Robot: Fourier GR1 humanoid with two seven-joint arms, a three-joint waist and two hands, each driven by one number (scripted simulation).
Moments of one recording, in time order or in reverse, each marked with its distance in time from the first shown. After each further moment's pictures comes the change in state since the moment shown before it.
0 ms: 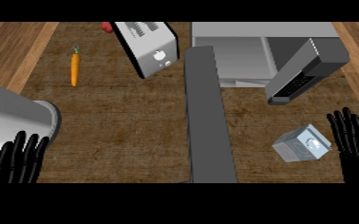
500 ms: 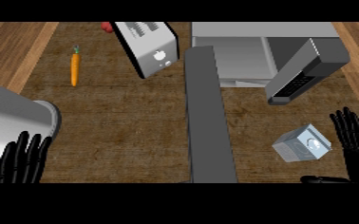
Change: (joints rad) left arm 0.003 -0.004 -0.018 0.013 -0.008 0.015 -0.023; right arm -0.102 -0.103 -0.073 0.312 0.039 0.035 -0.160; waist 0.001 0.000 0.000
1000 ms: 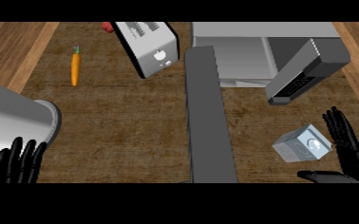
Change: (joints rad) left arm 0.040 0.009 0.013 -0.022 0.021 -0.024 -0.004; right arm -0.102 -0.064 0.002 0.282 0.080 -0.018 -0.123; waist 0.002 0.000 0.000
